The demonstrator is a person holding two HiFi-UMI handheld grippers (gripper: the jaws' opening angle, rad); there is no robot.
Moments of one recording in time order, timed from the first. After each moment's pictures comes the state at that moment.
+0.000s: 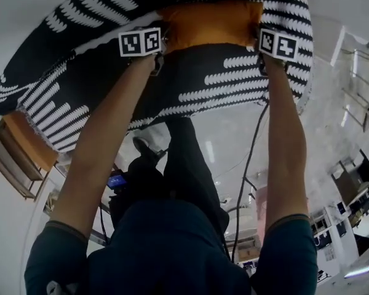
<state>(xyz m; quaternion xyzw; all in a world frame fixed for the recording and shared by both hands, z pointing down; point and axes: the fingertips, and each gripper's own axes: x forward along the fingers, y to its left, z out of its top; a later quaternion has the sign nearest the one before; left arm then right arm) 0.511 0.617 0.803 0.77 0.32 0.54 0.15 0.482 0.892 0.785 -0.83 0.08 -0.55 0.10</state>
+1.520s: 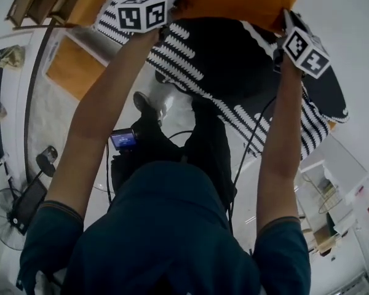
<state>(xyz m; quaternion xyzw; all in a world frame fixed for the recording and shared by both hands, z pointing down) 0.341 0.032 0.496 0.94 -0.01 0.25 0.21 0.507 0.260 0.464 -0.85 0.42 -0.31 -0.05</state>
